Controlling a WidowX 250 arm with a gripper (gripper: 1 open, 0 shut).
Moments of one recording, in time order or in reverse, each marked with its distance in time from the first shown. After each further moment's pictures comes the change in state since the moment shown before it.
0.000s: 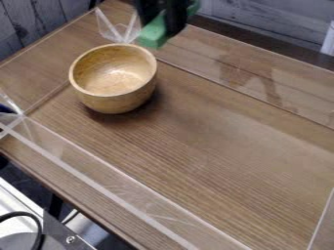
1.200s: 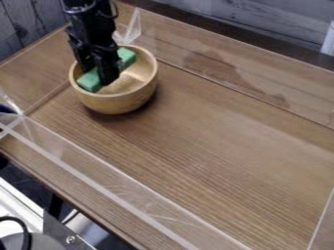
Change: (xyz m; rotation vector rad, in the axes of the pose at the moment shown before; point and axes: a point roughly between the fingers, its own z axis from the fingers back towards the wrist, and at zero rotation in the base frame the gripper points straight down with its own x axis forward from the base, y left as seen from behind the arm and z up) arm -0.039 0.086 -0.072 0.061 0.045 -0.077
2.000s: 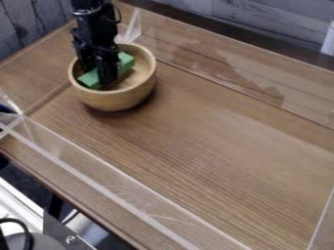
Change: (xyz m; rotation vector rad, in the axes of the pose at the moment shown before) arm 0.017 0.018 -0.019 0.025 0.073 -0.048
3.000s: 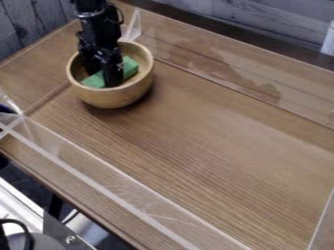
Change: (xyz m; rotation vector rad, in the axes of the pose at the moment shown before) arm 0.006 0.001 -0.005 -0.058 0.000 -0.031
